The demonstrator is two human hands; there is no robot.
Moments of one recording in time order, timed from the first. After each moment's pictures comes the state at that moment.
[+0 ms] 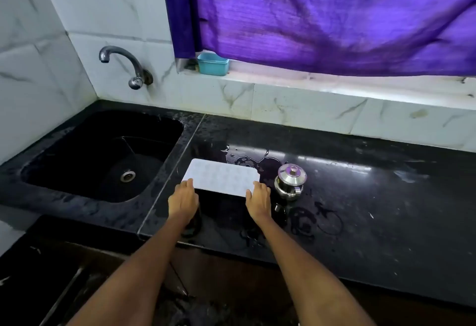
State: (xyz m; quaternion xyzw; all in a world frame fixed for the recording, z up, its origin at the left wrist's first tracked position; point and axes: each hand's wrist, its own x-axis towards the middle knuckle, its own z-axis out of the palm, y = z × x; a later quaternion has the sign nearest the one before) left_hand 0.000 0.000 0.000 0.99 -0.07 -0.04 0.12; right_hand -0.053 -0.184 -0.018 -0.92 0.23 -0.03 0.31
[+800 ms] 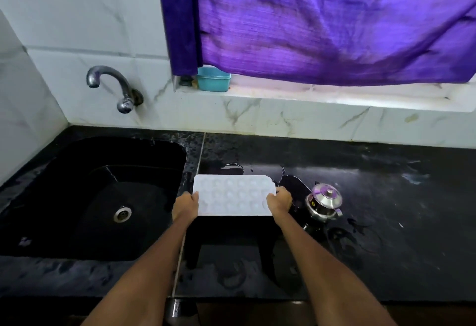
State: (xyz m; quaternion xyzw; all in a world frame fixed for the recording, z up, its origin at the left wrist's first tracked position) left_hand 0.160 0.053 -0.014 0.95 -0.04 -0.14 0.27; right_hand 0.063 -0.159 -0.012 -0.74 0.49 -0.14 0.43
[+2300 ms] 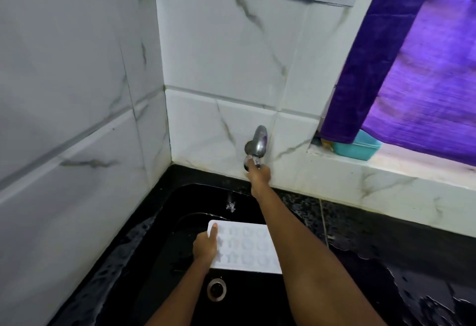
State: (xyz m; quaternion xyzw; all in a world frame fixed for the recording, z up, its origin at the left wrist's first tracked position) left_hand 0.434 0.277 -0.045 0.83 0.13 -0.15 0.52; right_hand 0.514 0.134 0.075 -0.64 0.35 -0.16 0.67
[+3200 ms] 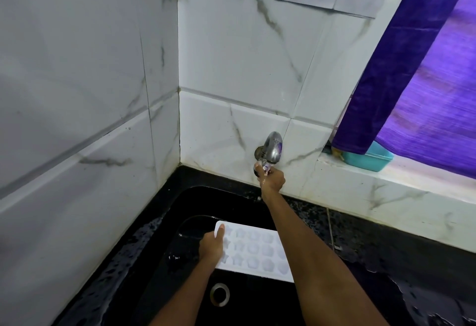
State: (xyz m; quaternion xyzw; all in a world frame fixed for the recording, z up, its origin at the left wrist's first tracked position) left_hand 0.444 0.283 -0.044 0.82 0.12 -0.17 0.54; right_hand 0.524 0.130 0.070 -0.71 0.37 -0.20 0.57
